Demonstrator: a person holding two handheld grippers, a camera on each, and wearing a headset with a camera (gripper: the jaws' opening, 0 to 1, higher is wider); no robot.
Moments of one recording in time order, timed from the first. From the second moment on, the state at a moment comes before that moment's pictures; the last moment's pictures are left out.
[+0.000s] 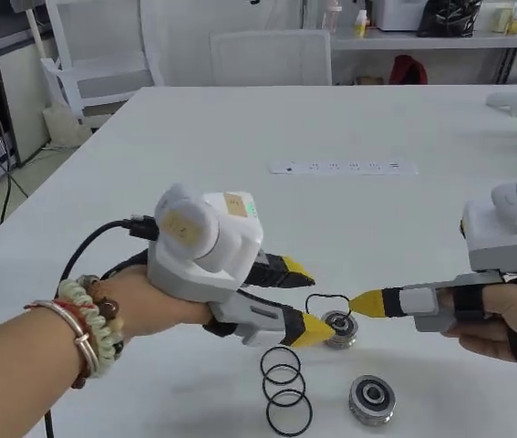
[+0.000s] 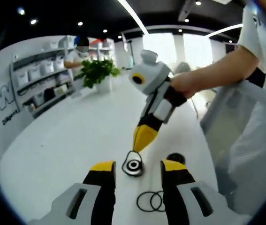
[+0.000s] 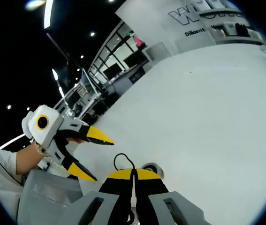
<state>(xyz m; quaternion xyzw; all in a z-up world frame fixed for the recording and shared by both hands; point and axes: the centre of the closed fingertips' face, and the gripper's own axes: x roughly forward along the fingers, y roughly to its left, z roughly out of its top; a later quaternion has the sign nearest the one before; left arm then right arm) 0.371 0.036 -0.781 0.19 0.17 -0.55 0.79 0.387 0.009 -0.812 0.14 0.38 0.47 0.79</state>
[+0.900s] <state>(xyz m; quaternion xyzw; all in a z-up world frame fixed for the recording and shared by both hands) 0.310 0.146 -0.758 0.14 0.18 -0.45 0.87 0.366 0.035 -0.804 0.13 0.38 0.51 0.76</state>
